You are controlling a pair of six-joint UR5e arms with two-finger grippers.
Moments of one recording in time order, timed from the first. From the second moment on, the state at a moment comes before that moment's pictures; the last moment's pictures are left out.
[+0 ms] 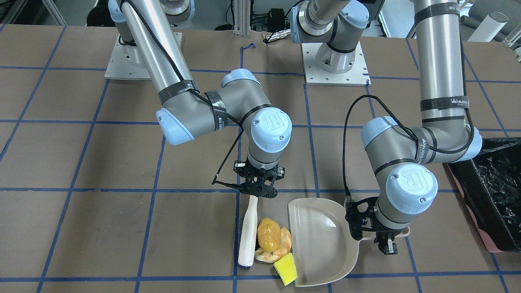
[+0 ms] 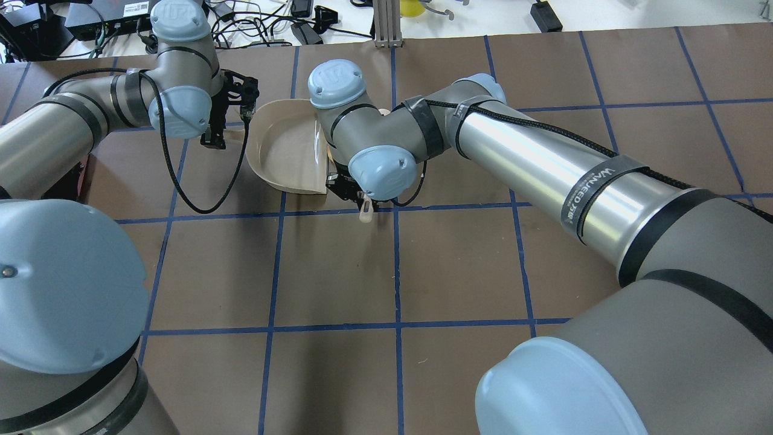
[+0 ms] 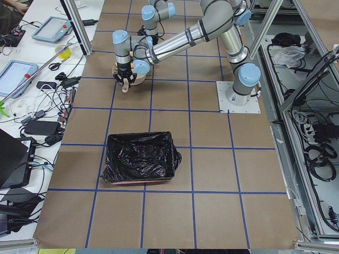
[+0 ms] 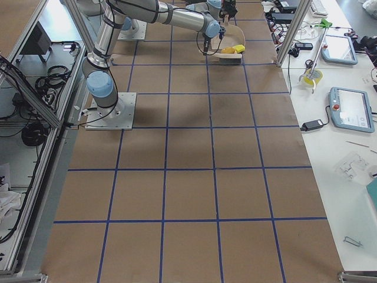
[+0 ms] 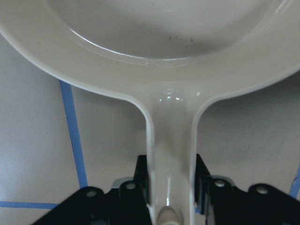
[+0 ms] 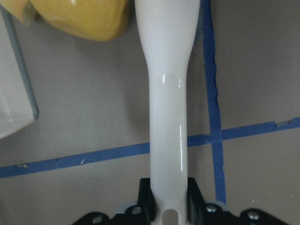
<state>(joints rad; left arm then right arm) -1.48 -2.16 -1.49 -1.00 1.78 1.64 2.05 -0.94 1.42 -1.96 -1.58 0.61</state>
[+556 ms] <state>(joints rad) -1.48 -2.16 -1.49 -1.00 1.78 1.64 2.07 -0.92 1.41 -1.99 -1.50 0.59</state>
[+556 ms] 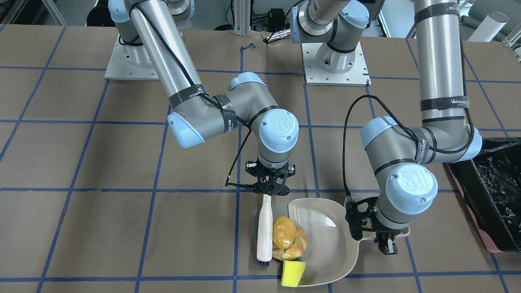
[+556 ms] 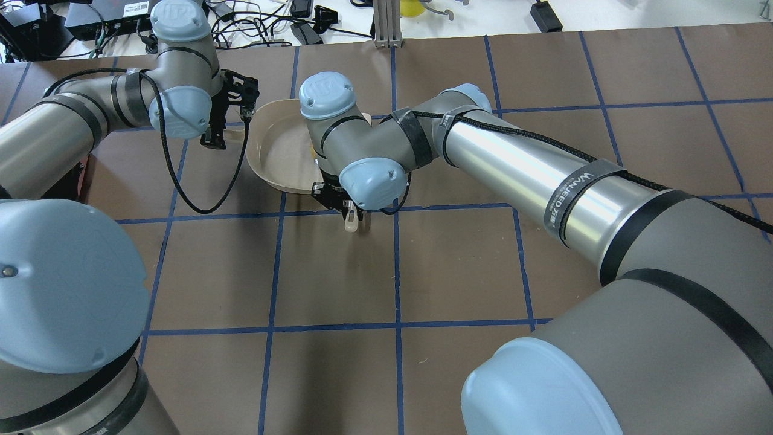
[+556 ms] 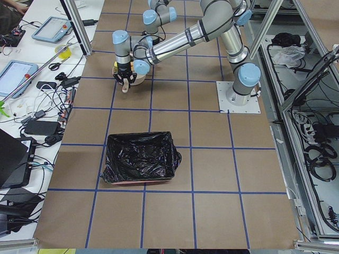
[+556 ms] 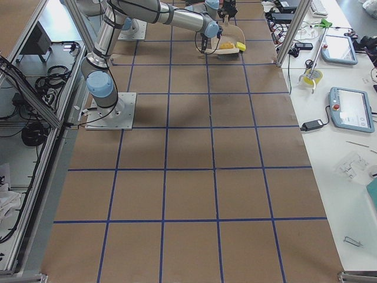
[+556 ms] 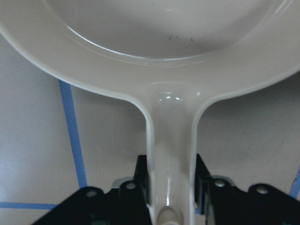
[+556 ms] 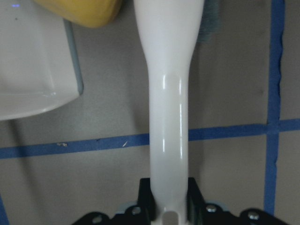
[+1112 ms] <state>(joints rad) -1.48 -2.16 -1.49 -0.99 1.78 1.64 2.09 -0.91 1.38 -2.00 -1.43 0.60</state>
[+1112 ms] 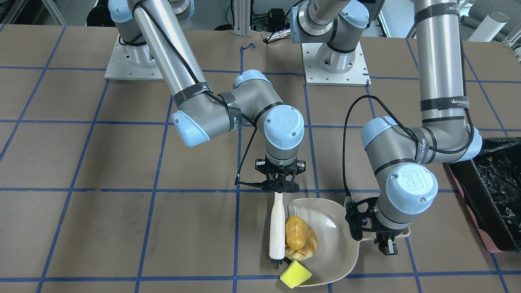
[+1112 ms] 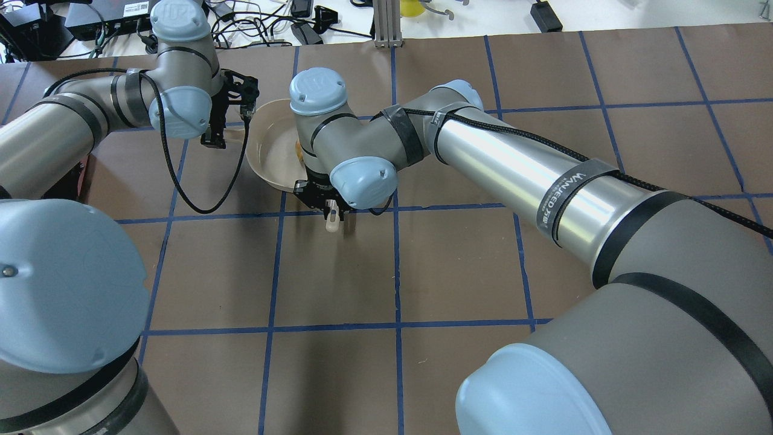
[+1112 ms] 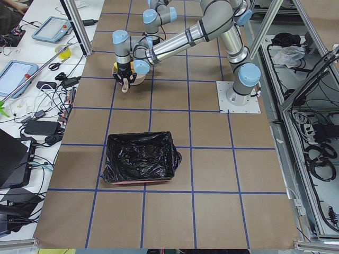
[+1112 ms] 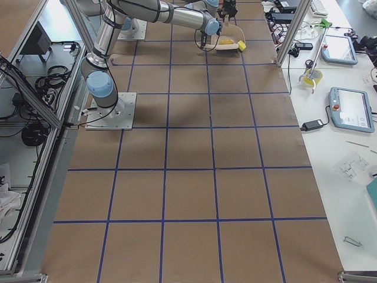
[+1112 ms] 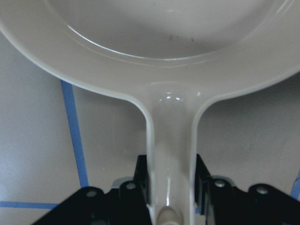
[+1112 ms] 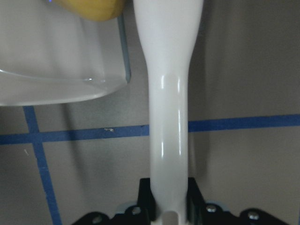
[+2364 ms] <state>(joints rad) -1.48 -2.16 -1.48 -0.99 1.78 1.64 2.13 -0.89 1.29 -2.02 -1.27 0.75</state>
